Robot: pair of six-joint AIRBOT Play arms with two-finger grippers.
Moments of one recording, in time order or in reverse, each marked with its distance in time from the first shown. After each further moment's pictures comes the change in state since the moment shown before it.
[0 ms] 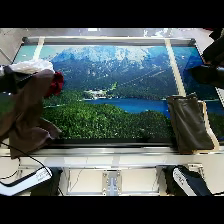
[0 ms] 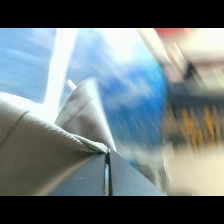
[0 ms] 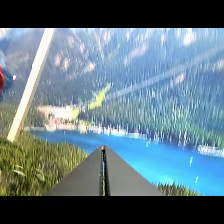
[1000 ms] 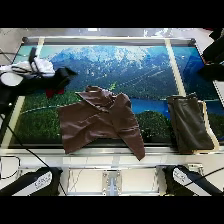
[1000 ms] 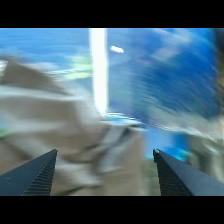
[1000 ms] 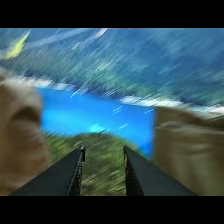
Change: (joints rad) left arm -0.367 0.041 -0.115 0.359 0.333 -0.192; right arm 0.015 -0.274 0.185 -0.225 0.278 -0.009
